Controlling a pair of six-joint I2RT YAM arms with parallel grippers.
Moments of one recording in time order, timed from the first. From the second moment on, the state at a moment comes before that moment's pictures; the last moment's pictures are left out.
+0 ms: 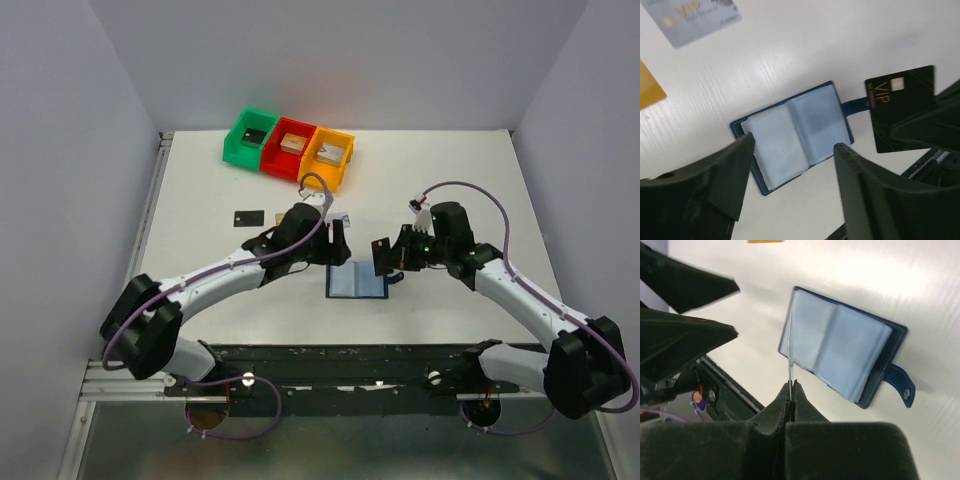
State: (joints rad) left arm -0.77 1.47 0.87 -0.08 0.04 -0.59; right arm 0.40 1.19 0.68 -0.24 -0.46 0.54
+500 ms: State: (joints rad) left arm -0.57 1.01 0.77 0.07 0.67 -0.39; right arm 0.58 1.14 0.89 -0.44 -0.93 0.26
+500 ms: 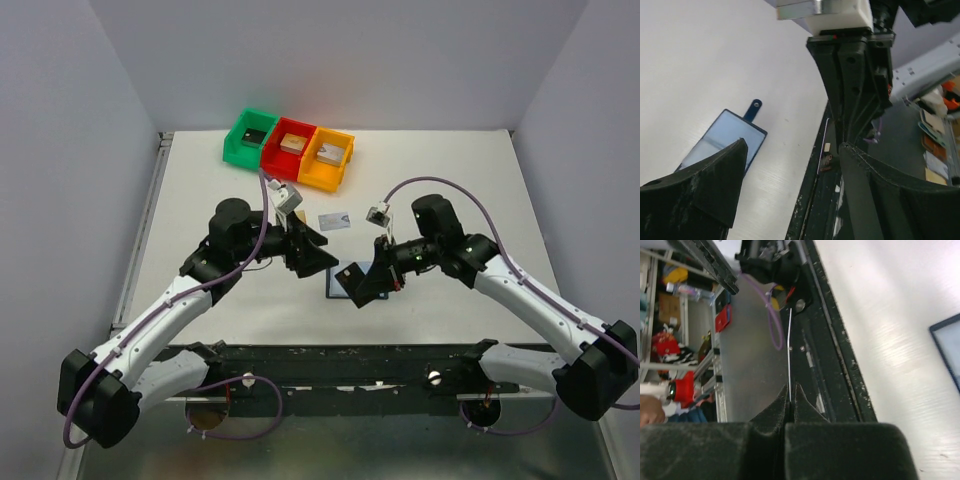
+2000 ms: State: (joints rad) left arm -0.12 1.01 0.53 0.28 0.93 -0.66; right arm 0.57 1.03 0.99 -0.63 -0.30 0.32
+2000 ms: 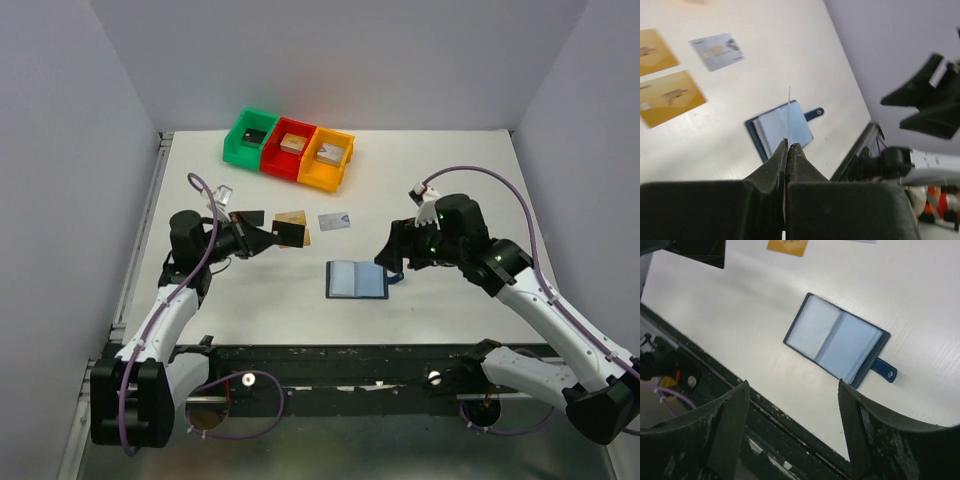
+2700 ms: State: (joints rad) left arm 0.16 1.43 0.70 0.03 0.60 -0.56; right arm 0.57 1.03 0.80 -0.49 -0.22 0.42
